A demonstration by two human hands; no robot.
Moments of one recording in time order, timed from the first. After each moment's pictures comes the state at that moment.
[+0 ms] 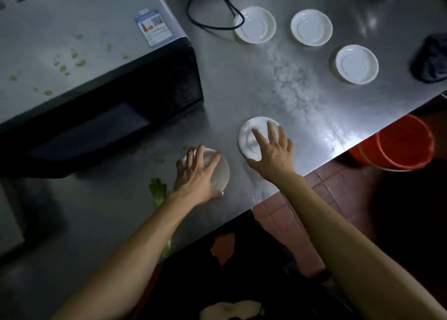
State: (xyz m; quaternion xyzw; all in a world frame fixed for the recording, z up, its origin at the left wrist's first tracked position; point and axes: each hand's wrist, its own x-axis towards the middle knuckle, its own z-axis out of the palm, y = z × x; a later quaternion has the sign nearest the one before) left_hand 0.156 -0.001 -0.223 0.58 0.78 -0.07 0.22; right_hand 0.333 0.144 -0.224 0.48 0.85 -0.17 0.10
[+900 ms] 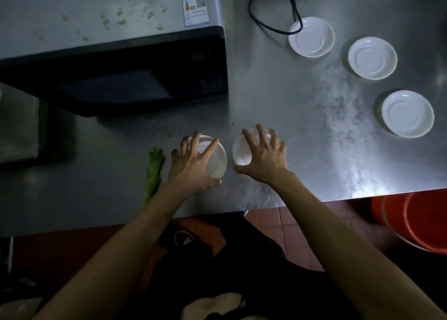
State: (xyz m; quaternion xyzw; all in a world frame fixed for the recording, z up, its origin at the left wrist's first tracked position) left_hand 0.194 0.002 -0.199 0.40 0.89 -0.05 0.21; right_hand 0.310 0.183 -0.235 0.25 0.94 -0.16 0.15
